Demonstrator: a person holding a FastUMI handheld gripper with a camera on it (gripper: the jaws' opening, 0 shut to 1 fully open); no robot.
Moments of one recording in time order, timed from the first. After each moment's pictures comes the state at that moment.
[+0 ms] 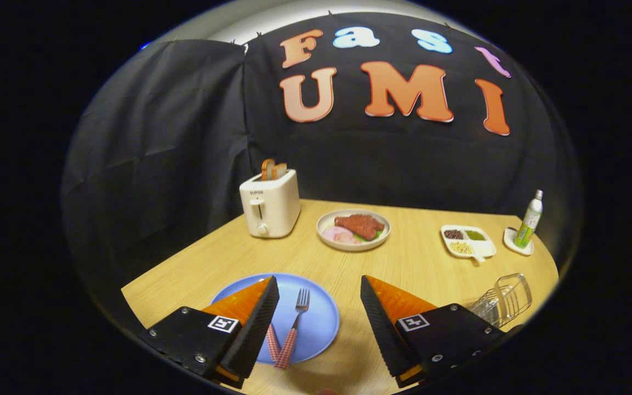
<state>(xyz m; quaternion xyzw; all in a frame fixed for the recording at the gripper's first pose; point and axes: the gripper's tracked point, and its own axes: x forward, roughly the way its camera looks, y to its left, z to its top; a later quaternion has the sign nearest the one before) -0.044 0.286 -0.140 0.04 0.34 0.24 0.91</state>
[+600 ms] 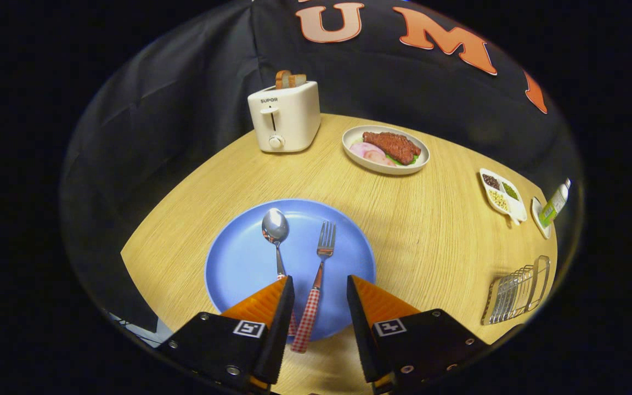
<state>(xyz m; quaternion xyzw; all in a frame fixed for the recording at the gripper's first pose) -0.077 0.310 -0.202 -0.04 0.52 0.27 0.81</state>
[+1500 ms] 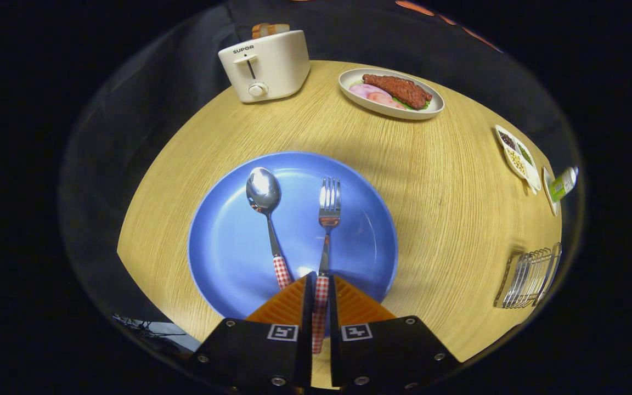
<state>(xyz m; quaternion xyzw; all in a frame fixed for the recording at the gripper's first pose) -0.089 0.307 -0.233 -0.08 0.63 0.23 0.74</state>
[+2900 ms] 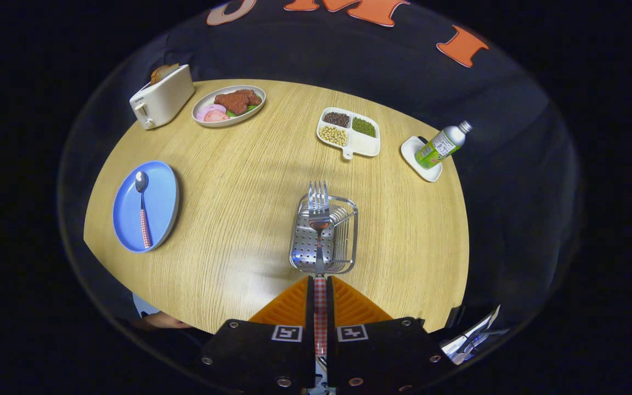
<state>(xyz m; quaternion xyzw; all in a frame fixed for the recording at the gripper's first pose) -0.061 0.004 -0.137 -0.15 0.64 0.08 0.75</state>
